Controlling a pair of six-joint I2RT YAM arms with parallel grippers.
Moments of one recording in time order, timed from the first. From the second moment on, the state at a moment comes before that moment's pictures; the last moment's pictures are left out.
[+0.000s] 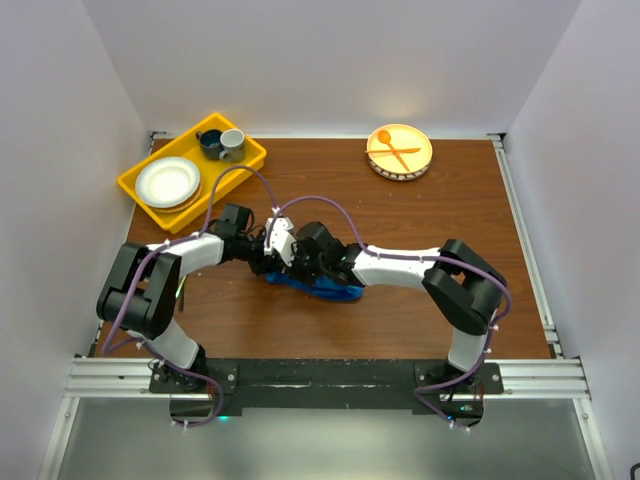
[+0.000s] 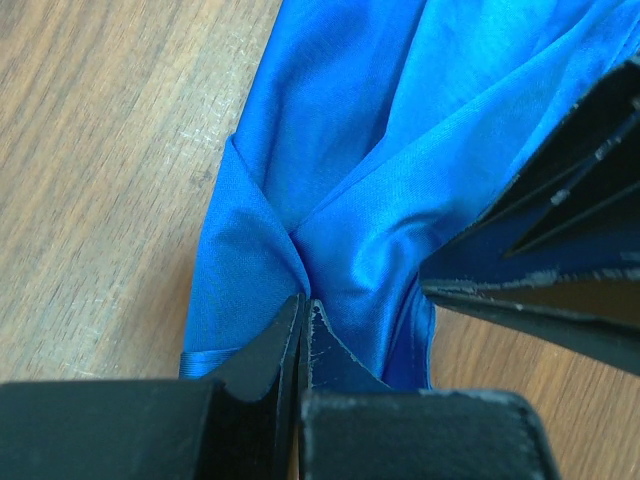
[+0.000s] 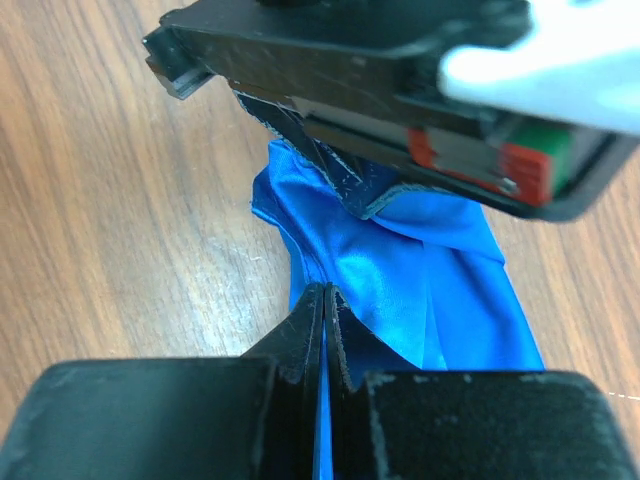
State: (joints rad) left arm -0.29 1.62 0.77 -0.20 0.68 0.50; right arm 0.96 1.83 1.09 0.01 -0.17 -0.24
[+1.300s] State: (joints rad) left arm -0.27 1.63 0.78 -0.20 0.69 0.49; right arm 1.08 1.93 1.13 0.00 -0.23 -0.39
